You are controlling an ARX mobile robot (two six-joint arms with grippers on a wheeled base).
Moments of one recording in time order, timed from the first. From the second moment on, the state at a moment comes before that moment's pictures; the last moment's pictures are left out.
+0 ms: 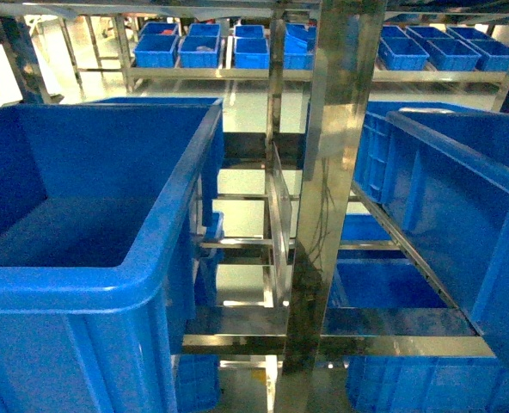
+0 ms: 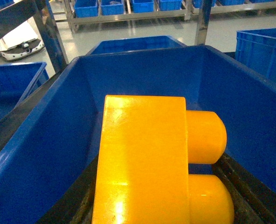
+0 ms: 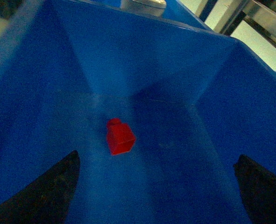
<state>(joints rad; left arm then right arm) 0.13 0.78 0.29 0.31 0.13 0.11 -0.06 1.82 0.95 0.46 0.18 -0.22</state>
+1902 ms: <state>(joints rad) 0.15 1.37 0.64 0.41 0.20 0.39 -0.22 0.31 0.30 -0.24 -0.26 0.03</state>
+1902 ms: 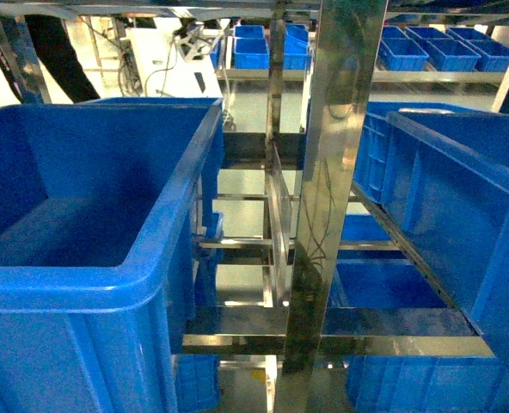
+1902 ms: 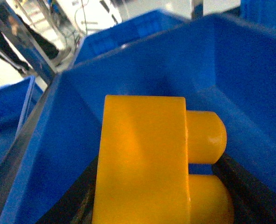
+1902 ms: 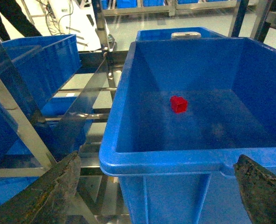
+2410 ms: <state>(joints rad) 0.09 1.84 1.03 0.27 0.02 0.45 -0.22 0.31 0.30 -0.24 -0.26 0.03</state>
